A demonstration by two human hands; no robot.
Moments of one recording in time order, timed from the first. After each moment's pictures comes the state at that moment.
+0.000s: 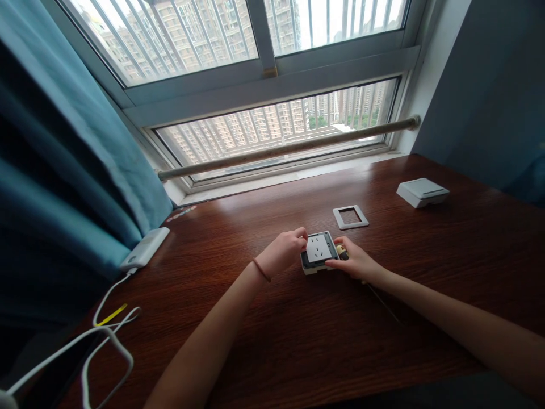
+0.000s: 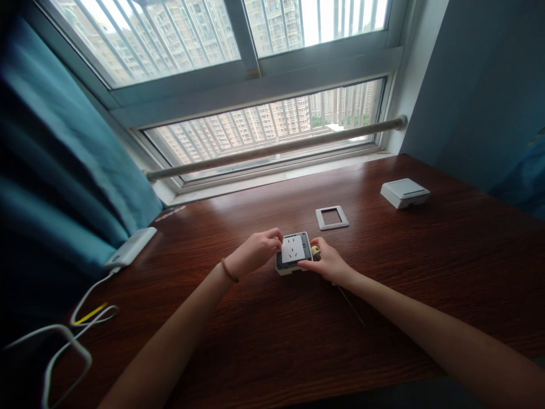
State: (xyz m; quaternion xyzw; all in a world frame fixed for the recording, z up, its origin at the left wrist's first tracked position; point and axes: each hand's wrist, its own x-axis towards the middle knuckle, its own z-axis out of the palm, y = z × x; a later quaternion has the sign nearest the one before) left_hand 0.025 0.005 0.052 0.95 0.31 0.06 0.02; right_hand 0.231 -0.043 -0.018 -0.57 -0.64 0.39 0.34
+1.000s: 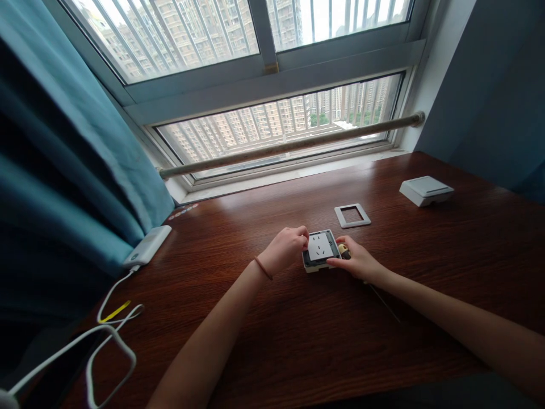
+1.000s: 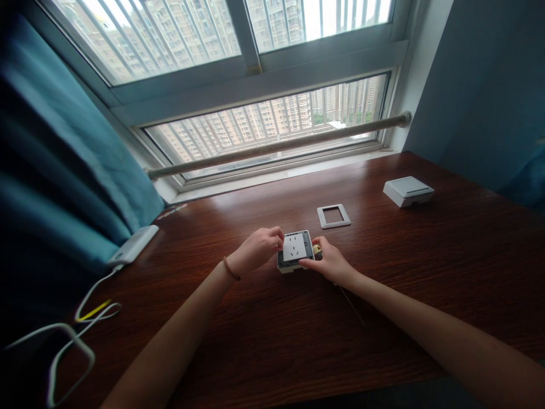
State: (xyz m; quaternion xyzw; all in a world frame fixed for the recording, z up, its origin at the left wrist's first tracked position) left_hand 0.024 0.010 0.047 0.95 0.31 0.06 -0.01; right_hand 0.230 -0.045 -0.016 -0.58 -0.64 0.38 0.34
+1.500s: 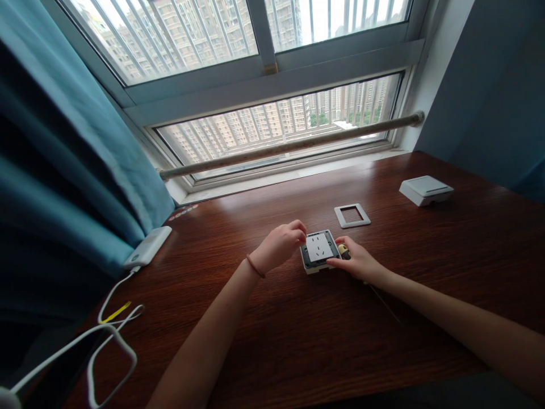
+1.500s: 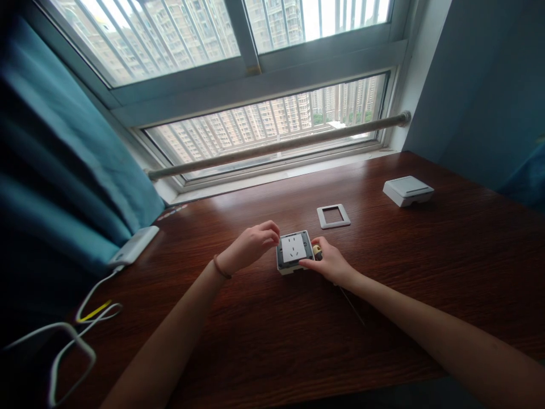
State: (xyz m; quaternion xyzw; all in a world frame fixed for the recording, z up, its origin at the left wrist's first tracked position) left_hand 0.016 0.010 0.062 0.94 0.31 0.12 0.05; right_hand 0.231 -0.046 -0.014 -0.57 -0.65 0.38 0.33
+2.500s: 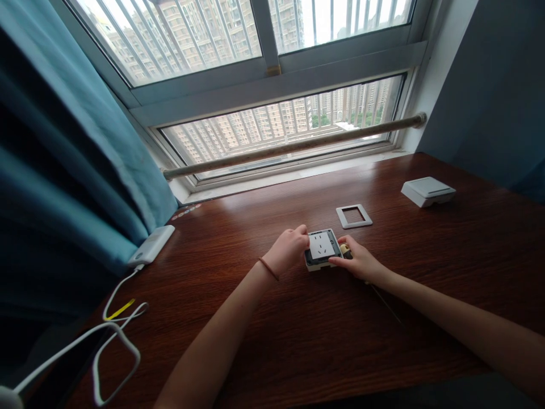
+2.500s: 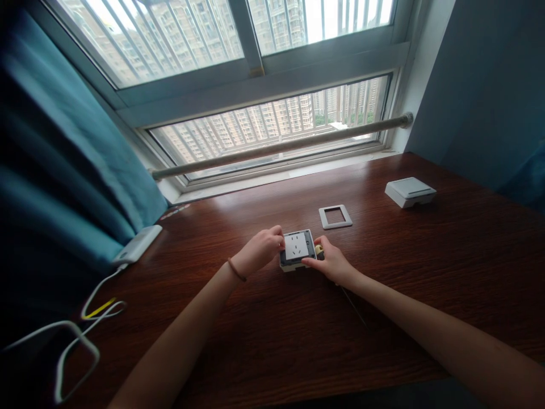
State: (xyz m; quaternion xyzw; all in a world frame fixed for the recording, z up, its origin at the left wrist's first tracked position) left_hand 0.027 0.006 0.045 0.93 0.37 0.05 0.03; right_hand 0.230 -0.046 -0.014 -0.57 -0.65 0.37 0.34
